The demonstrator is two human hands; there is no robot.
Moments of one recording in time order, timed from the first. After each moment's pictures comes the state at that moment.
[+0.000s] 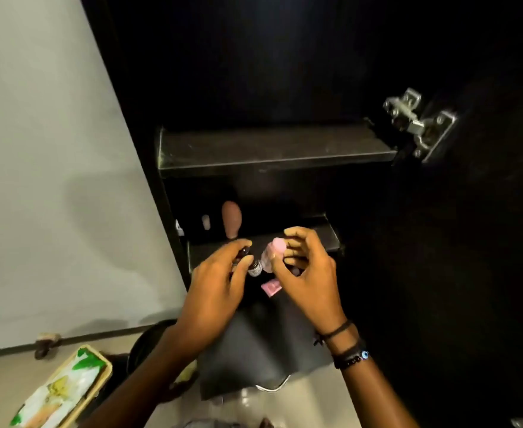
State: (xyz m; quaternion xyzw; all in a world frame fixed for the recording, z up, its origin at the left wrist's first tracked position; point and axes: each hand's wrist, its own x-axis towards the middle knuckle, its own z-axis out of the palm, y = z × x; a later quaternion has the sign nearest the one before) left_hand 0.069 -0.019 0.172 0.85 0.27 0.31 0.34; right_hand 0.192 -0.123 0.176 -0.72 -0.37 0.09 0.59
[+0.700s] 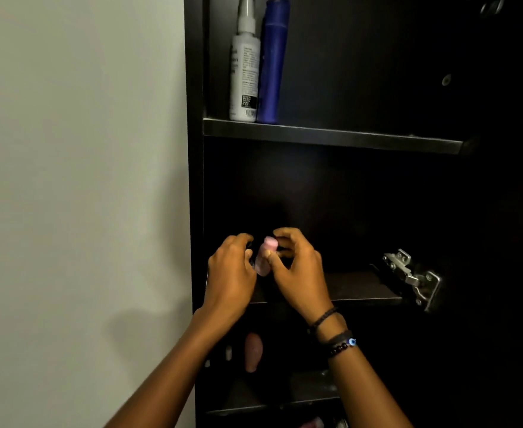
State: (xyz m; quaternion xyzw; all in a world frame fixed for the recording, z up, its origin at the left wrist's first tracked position) left_hand 0.120 0.064 0.346 0.81 0.33 0.44 0.19; right_hand 0.227 0.001 0.339 -0.64 -0.50 -0.04 0.58
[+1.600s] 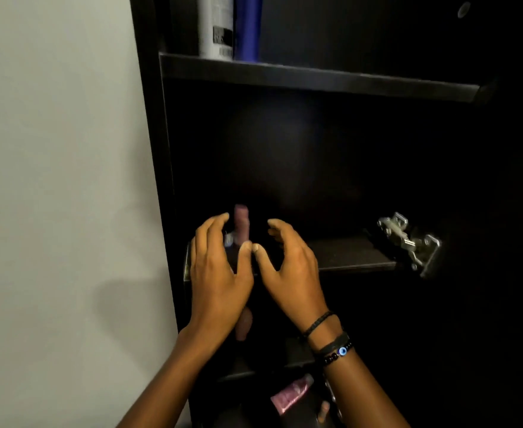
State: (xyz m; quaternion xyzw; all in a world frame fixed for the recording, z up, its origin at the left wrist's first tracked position) left_hand 0.122 0.047 0.306 0.75 0.29 0.55 0.22; right_hand 0.226 -0.014 0.301 -0.71 -0.49 -0.09 0.50
